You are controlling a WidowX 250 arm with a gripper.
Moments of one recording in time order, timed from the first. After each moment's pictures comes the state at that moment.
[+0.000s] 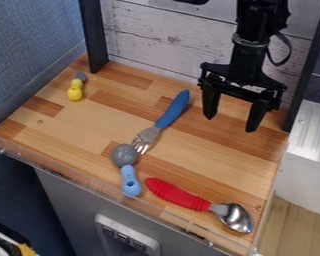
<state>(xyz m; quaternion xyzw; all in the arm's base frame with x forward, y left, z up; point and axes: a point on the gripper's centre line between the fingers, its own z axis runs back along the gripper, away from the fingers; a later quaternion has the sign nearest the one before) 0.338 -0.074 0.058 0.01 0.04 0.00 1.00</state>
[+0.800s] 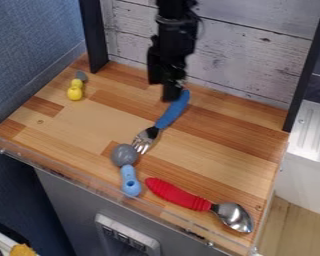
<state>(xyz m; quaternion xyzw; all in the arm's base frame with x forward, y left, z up) 0.368 0.058 0.050 0.00 0.03 -0.36 0.93</state>
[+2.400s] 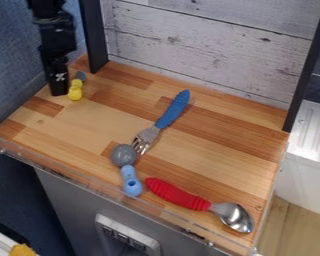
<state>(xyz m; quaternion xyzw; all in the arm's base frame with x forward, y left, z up) 0.312 0.206 0.031 0.00 0.04 -0.31 0.95</state>
